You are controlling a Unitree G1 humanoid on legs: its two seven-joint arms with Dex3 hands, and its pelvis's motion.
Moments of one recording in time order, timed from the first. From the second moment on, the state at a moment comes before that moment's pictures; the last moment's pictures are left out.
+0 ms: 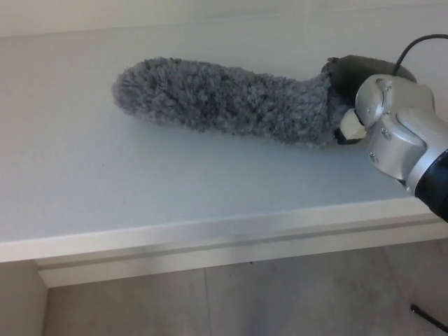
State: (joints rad) left_arm 0.29 0.16 0.53 1.21 -0.26 -0.54 0.09; right_arm -1.14 -0.45 0.92 0.63 -0.31 0.60 0.24
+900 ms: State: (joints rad) left_arm 0.29 0.17 0.53 1.22 -0.26 -0.54 0.09; right_arm -1.14 -0.96 0.86 0.14 -0.31 0.52 0.71
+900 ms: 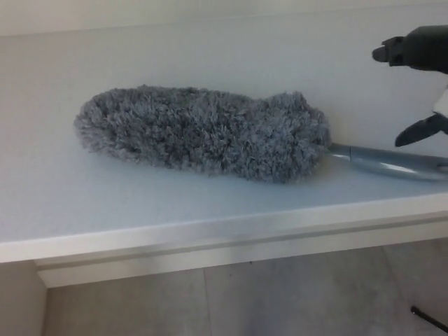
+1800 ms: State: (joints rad) left_arm 0.32 0.15 0.53 1.22 -0.26 -0.53 0.09; right_arm -0.57 -1.13 0.12 -0.20 -0.21 0.40 0.94
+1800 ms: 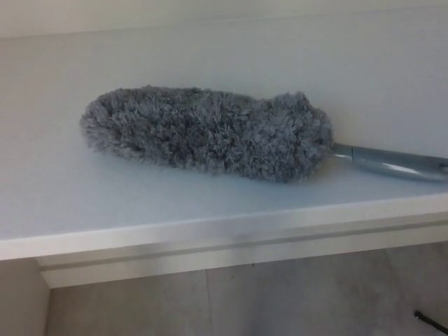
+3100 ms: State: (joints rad) left_arm 0.32 0.13 0.52 1.24 -0.26 -0.53 0.10; right_arm 0.42 -0.21 -0.51 0.41 -0.17 -0.13 0.45
